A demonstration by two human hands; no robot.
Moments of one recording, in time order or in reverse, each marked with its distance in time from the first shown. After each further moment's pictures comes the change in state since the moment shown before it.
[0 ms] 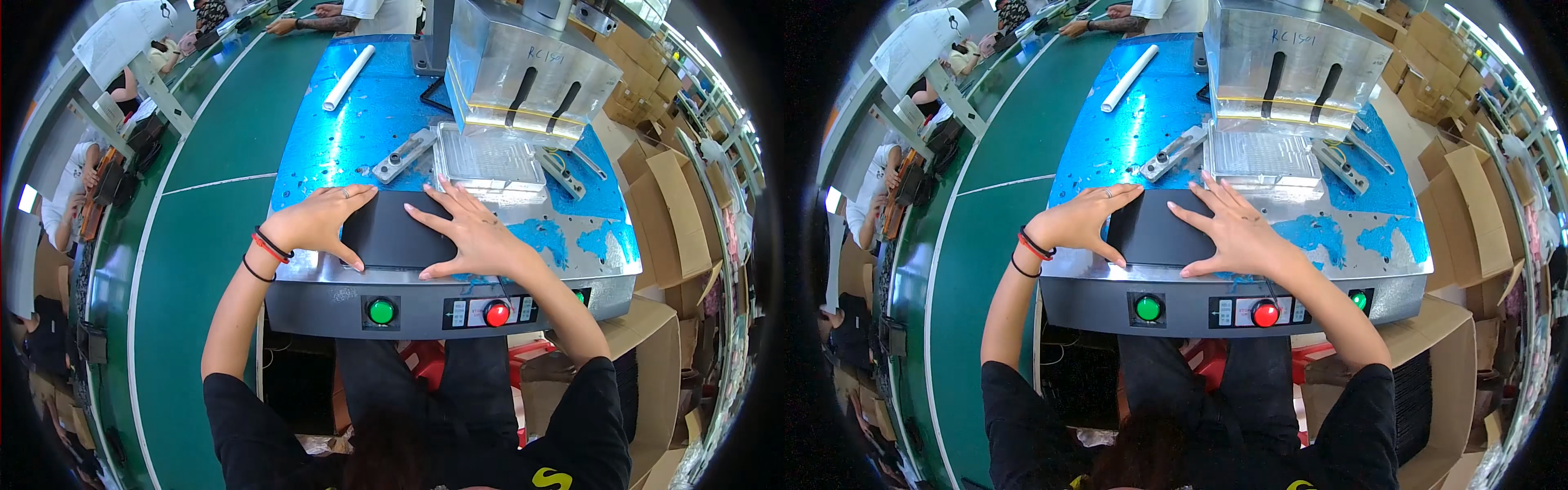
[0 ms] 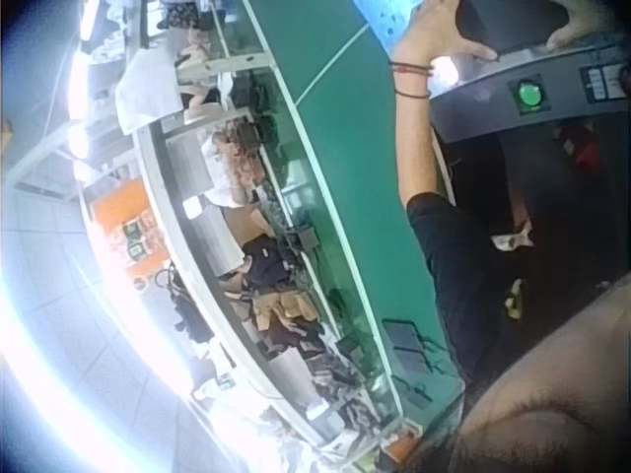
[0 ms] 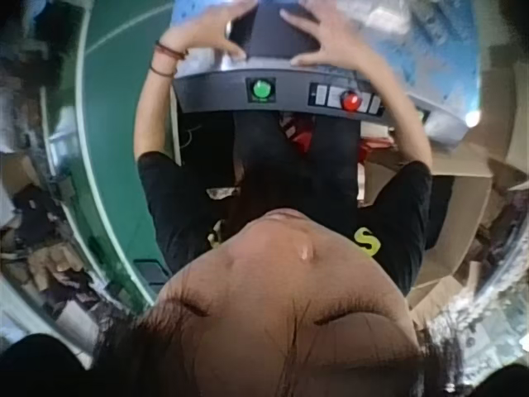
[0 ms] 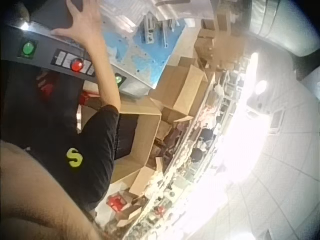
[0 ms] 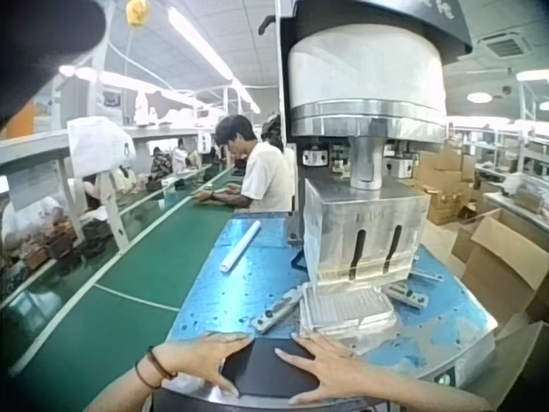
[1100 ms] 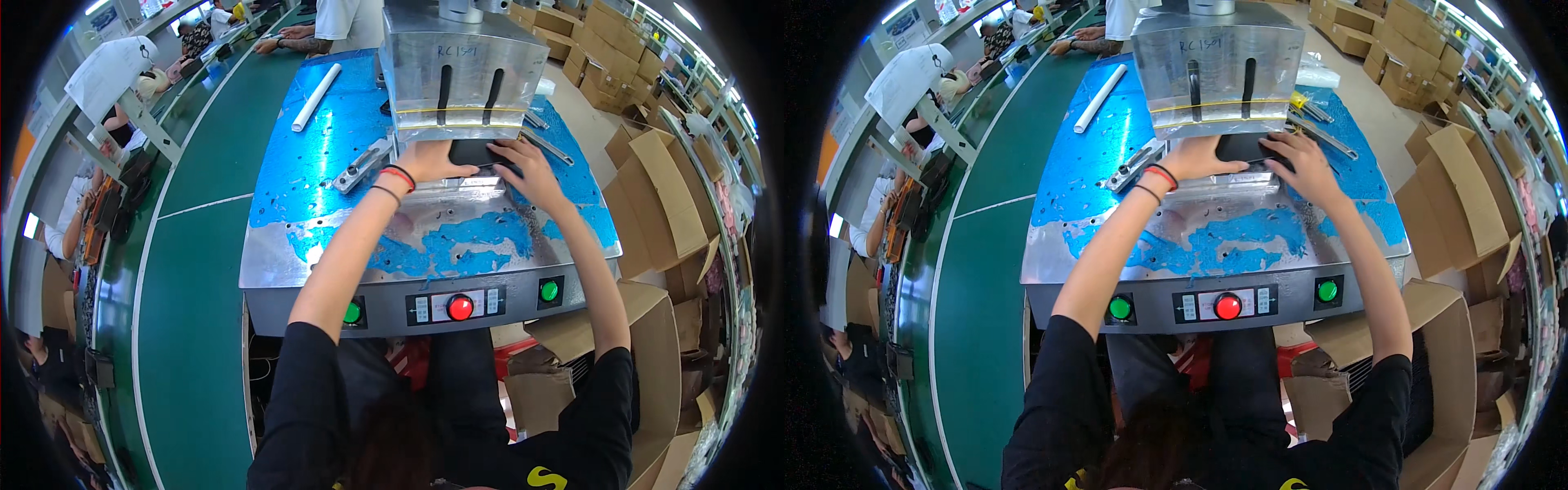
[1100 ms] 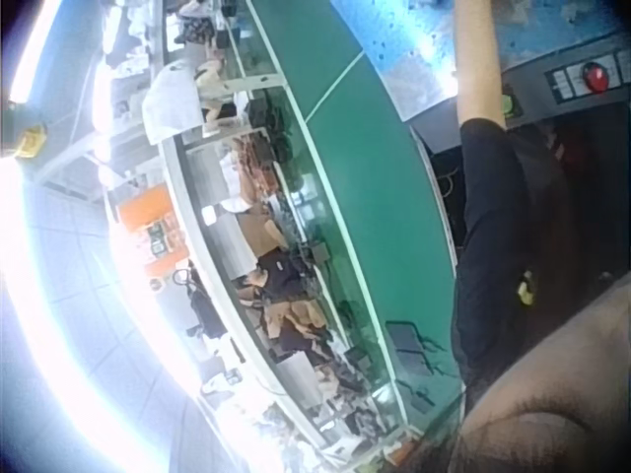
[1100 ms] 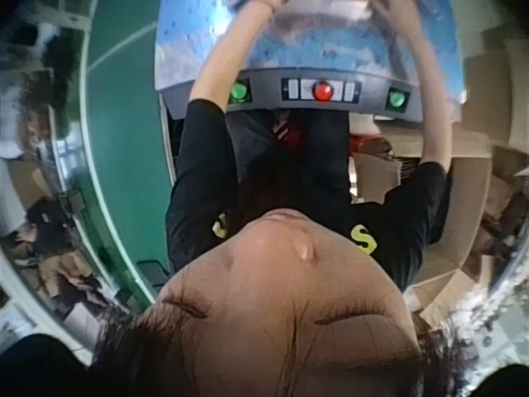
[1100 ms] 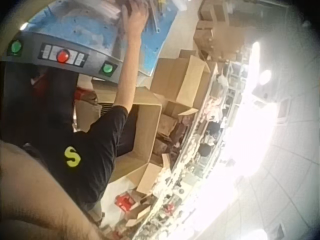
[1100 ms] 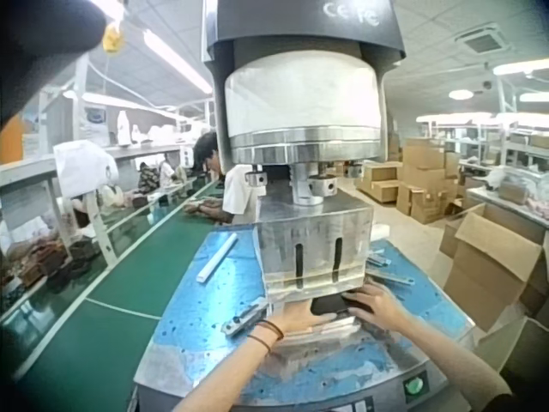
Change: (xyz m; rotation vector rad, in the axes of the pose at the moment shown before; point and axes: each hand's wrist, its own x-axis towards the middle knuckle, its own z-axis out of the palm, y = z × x) left_hand 0.239 0.074 0.009 -0.148 0.680 0.269; right_hand -0.075 0.164 -0.038 -0.040 0.385 0.246
